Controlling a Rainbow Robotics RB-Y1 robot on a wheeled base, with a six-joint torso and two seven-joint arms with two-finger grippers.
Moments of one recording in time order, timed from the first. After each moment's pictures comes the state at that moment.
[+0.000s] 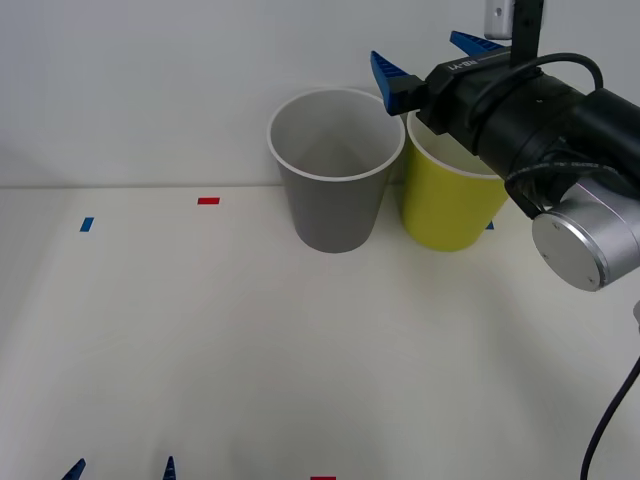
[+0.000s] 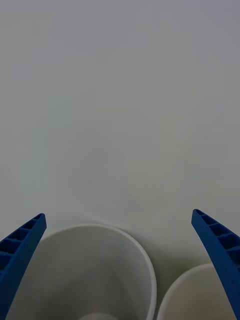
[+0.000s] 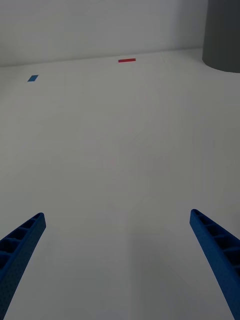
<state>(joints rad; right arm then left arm) -0.40 -0.53 0.18 -2.16 -0.34 0.68 1.26 1.11 0.18 -0.26 -2.06 0.09 -0.34 -1.66</state>
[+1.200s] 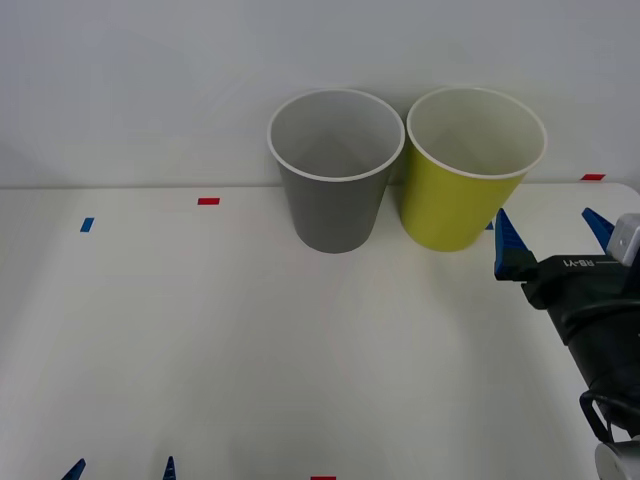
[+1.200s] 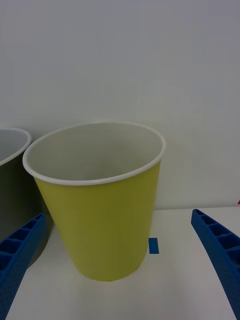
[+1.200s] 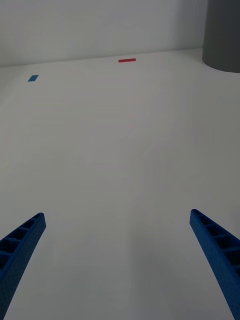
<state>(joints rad) 0.41 -0.29 0.05 -2.37 -0.01 0.33 1.27 1.11 0.18 -0.26 -2.06 0.09 -0.34 -1.66</state>
